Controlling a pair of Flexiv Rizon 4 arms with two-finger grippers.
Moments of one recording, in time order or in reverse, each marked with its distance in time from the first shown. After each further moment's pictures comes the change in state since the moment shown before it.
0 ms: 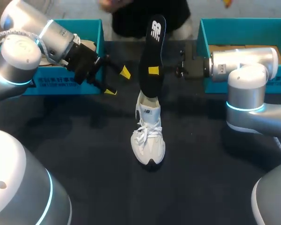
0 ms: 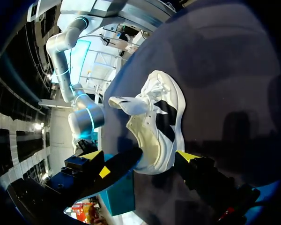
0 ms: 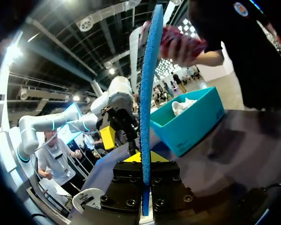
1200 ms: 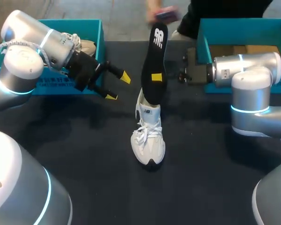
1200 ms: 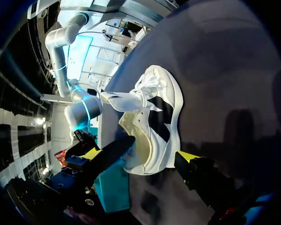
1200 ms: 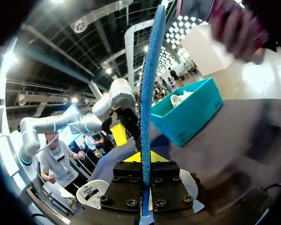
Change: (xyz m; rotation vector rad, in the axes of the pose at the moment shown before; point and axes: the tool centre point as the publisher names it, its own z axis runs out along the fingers) left arm 0.020 0.004 0.012 -0.036 -0.019 -0.033; right arm 0.006 -0.021 -0.009 0.021 -0.011 0.050
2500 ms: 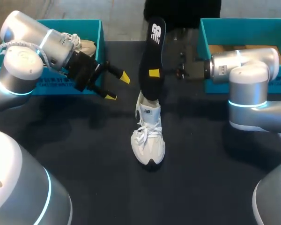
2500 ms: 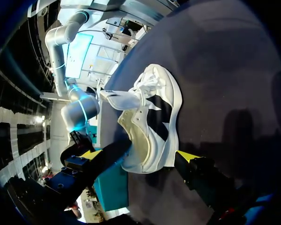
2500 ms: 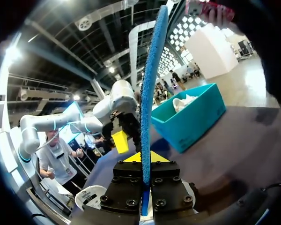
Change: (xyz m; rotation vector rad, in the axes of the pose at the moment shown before) left arm 0.002 0.001 -0.001 -0.014 0.004 -0.007; right arm 0.000 0.016 0.009 -0.005 0.021 -0.049
